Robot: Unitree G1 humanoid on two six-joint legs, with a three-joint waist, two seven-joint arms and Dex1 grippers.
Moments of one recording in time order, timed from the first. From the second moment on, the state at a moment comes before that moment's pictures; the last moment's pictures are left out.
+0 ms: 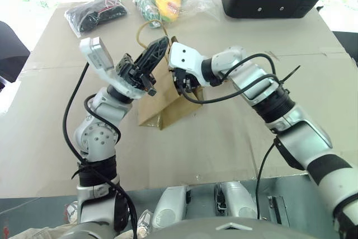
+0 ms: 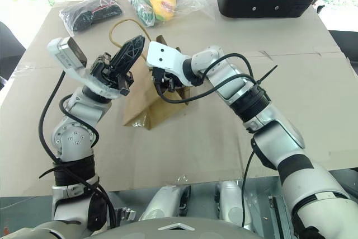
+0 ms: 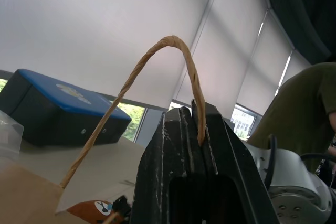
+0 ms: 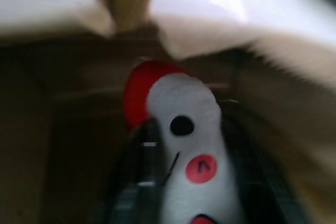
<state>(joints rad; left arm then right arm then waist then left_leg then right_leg) -0.37 0.32 0.26 -0.28 -0.99 0.43 -0.73 -1.10 -0.20 0.54 0.37 0.09 0.45 0.96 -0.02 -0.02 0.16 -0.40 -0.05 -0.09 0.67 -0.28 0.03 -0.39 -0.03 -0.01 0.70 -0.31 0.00</state>
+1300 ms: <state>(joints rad) -0.35 0.23 0.31 -0.31 -1.04 0.36 -0.64 -1.07 -0.43 0.05 0.42 0.10 0.21 0.80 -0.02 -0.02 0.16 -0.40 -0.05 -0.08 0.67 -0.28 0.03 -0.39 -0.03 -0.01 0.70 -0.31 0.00</state>
